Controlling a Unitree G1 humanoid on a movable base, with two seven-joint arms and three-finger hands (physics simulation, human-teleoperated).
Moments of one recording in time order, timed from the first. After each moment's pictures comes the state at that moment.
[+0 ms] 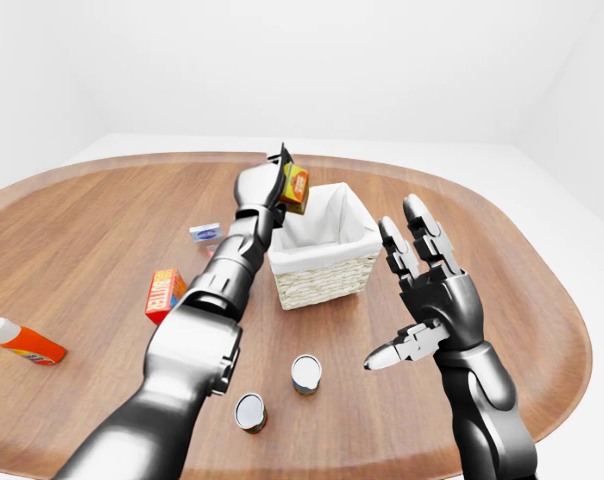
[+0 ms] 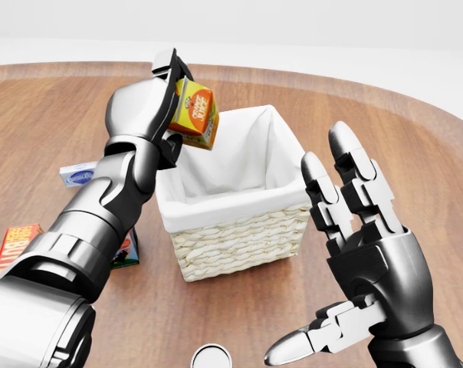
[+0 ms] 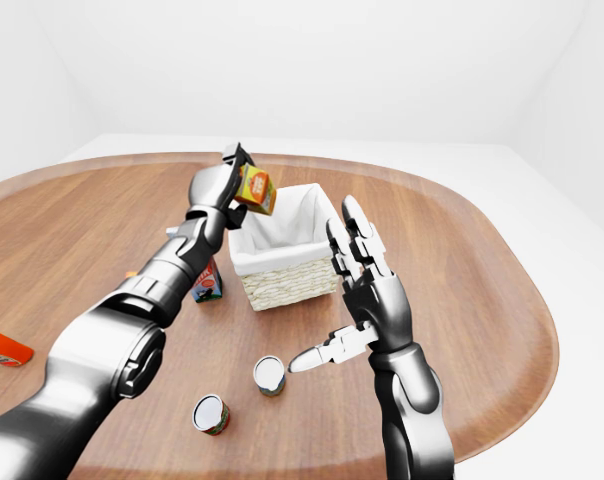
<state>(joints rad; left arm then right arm) -1.21 0.10 -0.08 1.31 0.94 -0.09 0.43 0.11 -0.02 -0.02 -0.55 0.29 0.07 0.33</state>
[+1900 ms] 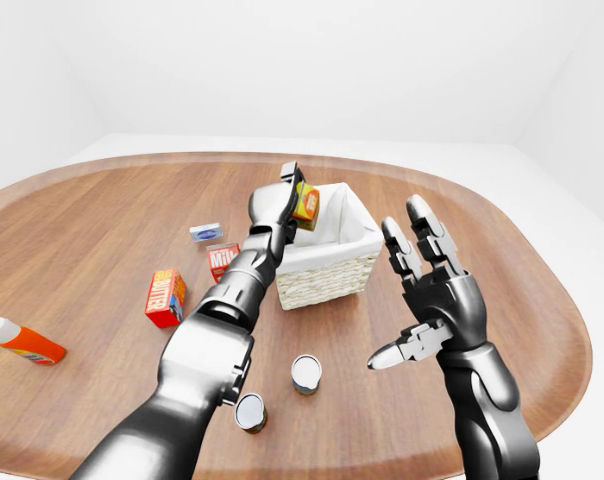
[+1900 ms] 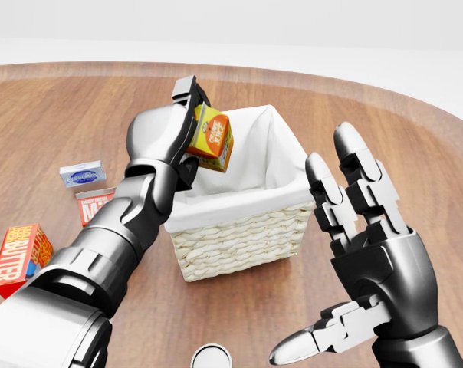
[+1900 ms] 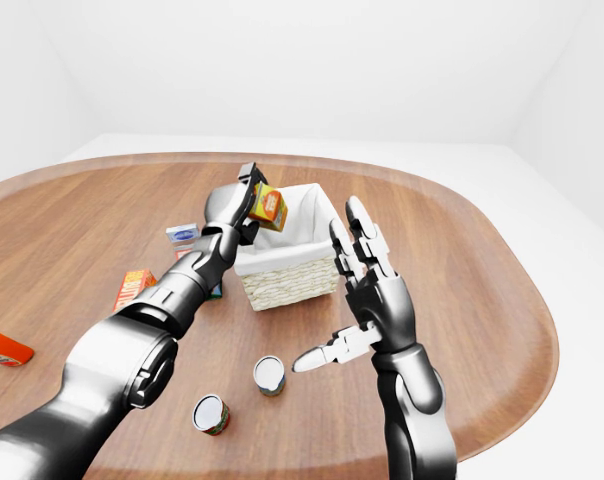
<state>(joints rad) -1.17 0.03 -0.07 1.36 0.96 -0.09 0.46 0.11 -0.03 -0.04 -0.55 0.30 0.07 0.34</state>
